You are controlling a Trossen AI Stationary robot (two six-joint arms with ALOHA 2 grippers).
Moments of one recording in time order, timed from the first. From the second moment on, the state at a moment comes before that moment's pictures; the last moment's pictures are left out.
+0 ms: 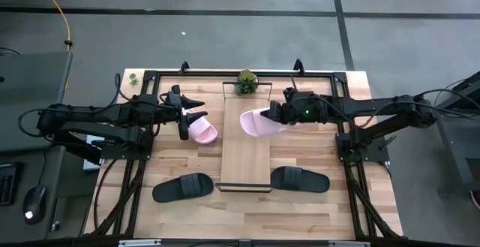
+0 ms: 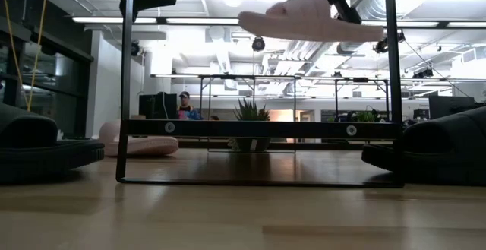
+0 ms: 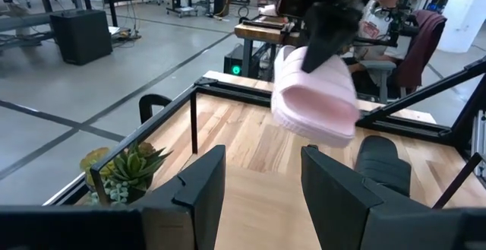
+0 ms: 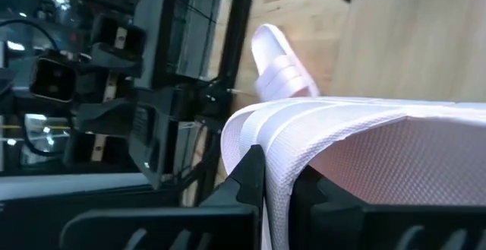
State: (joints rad) left arm 0.16 0.75 0.60 -0.02 -0.23 -0.11; right arm -0.01 1.23 1.02 -0.26 0.19 1.34
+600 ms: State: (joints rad) left arm 0.16 0.75 0.60 -0.12 -0.21 -0.17; right arm 0.11 1.46 1.02 0.02 0.14 1.57
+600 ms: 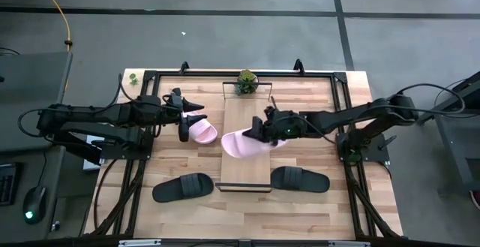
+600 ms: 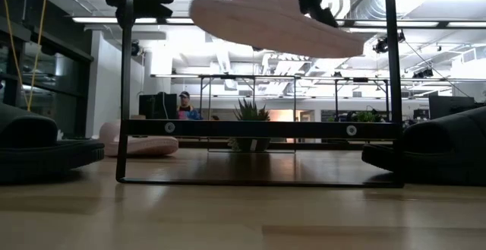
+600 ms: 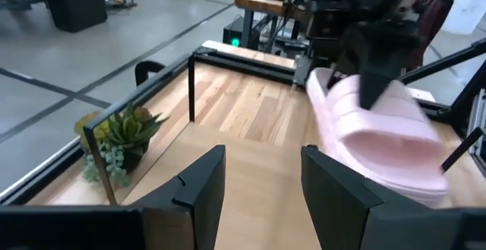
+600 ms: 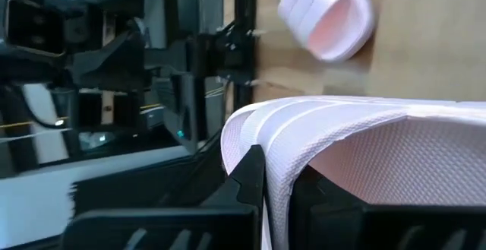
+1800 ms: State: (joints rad) left arm 0.16 0.75 0.60 -0.12 -0.21 -0.19; right arm 0.24 1.69 1.02 0.15 0.20 1.87
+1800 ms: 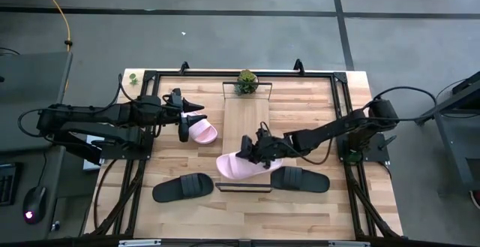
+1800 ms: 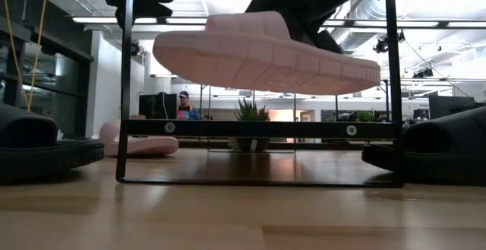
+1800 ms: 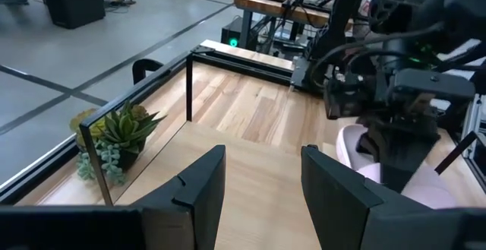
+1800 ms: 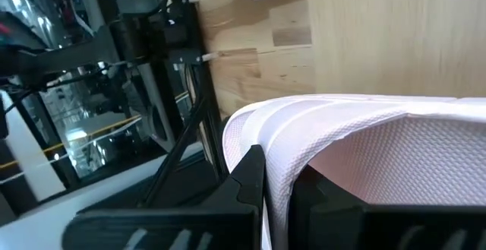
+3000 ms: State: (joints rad) left arm 0.16 0.75 0.60 -0.12 -0.20 -0.19; right arm 0.34 1.72 1.02 0.16 0.39 1.96
